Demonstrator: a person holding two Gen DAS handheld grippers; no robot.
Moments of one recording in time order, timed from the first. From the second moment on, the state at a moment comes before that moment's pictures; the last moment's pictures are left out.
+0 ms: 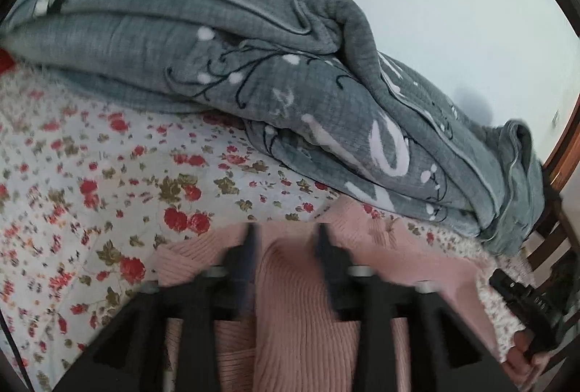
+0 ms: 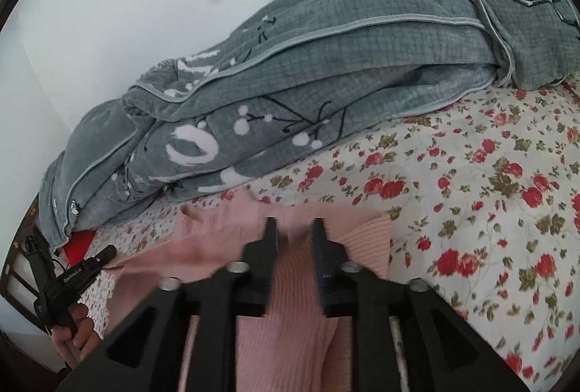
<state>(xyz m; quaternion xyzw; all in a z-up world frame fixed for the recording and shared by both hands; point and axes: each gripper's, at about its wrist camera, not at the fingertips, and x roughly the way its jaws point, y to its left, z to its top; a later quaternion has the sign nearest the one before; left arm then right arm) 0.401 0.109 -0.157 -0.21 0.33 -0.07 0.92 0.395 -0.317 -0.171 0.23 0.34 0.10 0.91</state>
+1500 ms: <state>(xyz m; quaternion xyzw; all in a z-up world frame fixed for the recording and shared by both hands) 0.421 0.091 -0.198 -0.09 0.40 -0.01 0.91 0.423 -0.290 -0.210 0.11 0.40 0.06 0.91</state>
